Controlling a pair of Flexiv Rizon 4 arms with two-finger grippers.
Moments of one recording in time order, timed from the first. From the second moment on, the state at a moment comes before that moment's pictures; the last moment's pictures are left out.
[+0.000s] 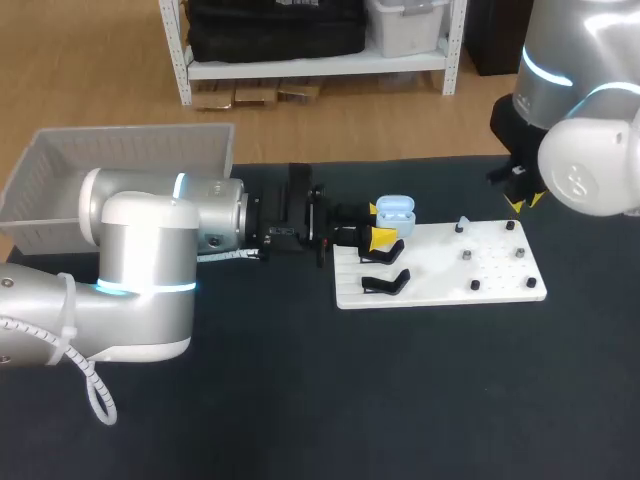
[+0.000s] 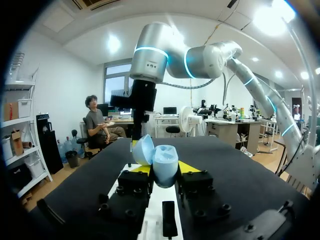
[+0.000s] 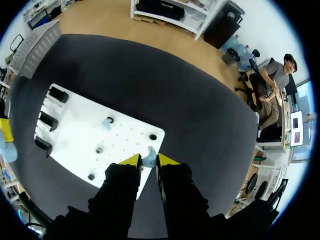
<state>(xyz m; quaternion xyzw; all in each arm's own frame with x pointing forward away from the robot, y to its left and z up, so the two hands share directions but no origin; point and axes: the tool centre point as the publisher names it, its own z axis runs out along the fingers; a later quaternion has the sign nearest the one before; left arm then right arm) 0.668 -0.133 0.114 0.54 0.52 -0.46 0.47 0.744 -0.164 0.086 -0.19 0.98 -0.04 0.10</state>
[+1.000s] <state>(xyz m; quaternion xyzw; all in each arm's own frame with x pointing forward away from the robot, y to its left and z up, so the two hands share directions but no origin) 0.668 -0.133 0.114 0.54 0.52 -0.46 0.47 0.634 -0.074 0.175 -0.10 0.99 -0.01 0.07</state>
